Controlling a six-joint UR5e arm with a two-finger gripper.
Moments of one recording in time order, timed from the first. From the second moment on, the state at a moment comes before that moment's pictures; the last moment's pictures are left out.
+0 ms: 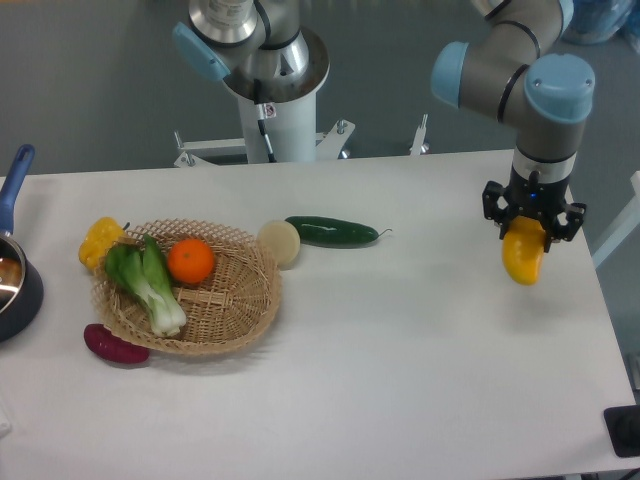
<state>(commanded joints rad) 2.87 -1.94 -1.70 -0.88 1.56 1.35</state>
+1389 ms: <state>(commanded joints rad) 2.61 -2.09 -1.64 -0.88 1.61 1.08</state>
